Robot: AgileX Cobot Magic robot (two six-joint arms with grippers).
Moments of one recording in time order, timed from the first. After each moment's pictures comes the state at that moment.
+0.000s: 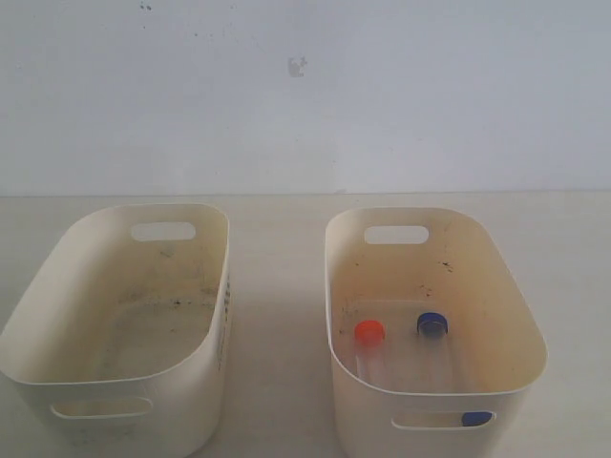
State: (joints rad) left arm 0.00 0.00 0.00 -0.05 0.29 0.02; right arm 0.14 0.72 -0.47 -0.03 0.15 0.22
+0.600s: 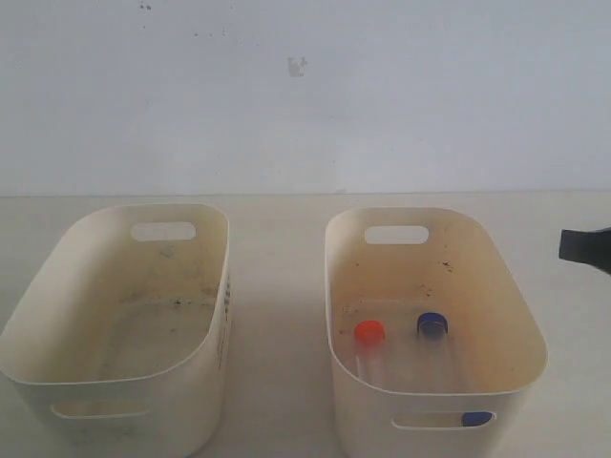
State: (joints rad) left arm 0.00 0.00 0.00 -0.05 0.29 0.02; right arm 0.17 1.06 -0.53 0.01 0.10 0.17
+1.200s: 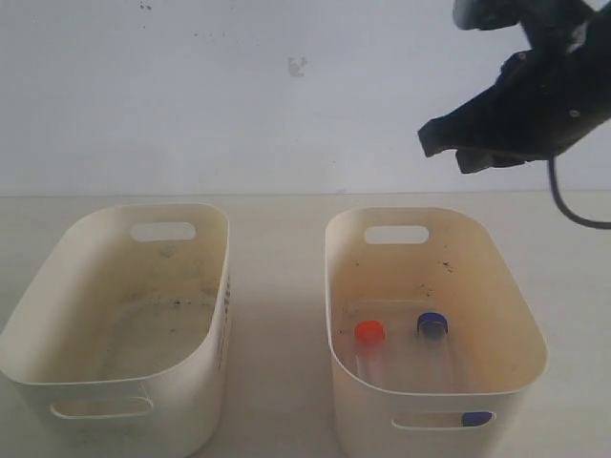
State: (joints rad) left arm 0.00 0.00 0.00 -0.05 0.29 0.02; right arm 0.40 1.45 -1.27 0.02 0.74 -0.02
